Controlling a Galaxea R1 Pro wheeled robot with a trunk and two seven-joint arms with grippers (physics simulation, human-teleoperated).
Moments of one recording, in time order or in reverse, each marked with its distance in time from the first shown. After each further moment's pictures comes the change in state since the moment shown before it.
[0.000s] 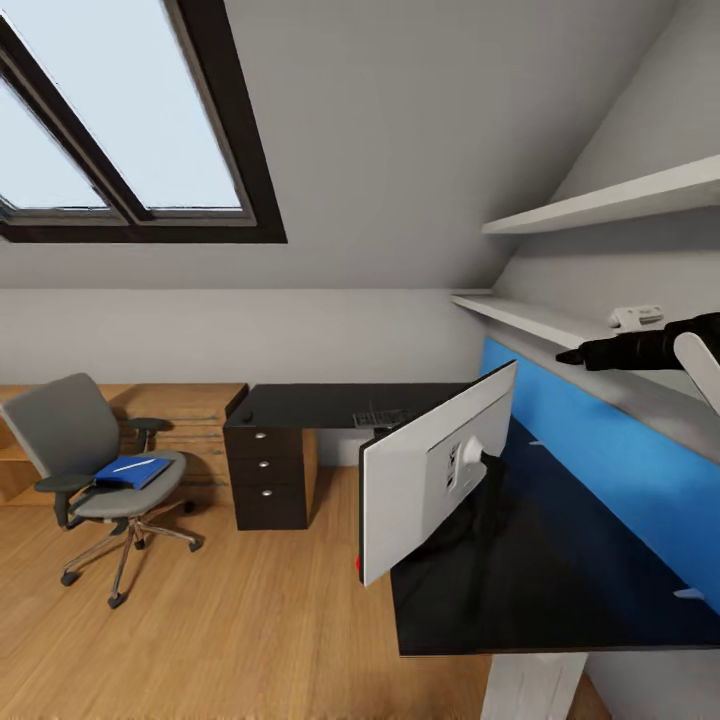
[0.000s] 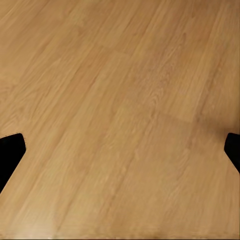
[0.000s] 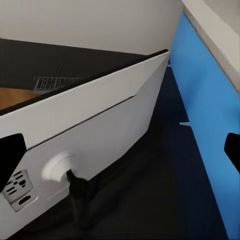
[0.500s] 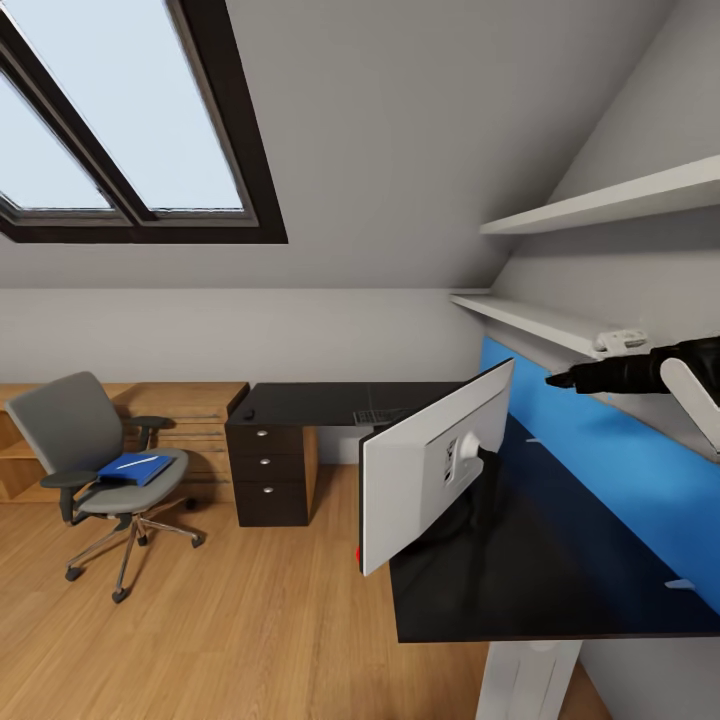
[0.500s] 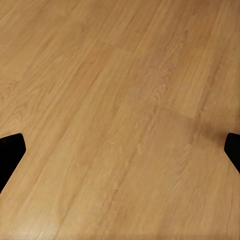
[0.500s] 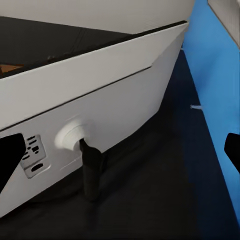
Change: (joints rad) left arm 0.000 0.000 0.000 0.000 0.001 -0.002 0.000; right arm 0.090 -0.001 0.003 -0.042 -0.022 -0.004 0.000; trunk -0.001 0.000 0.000
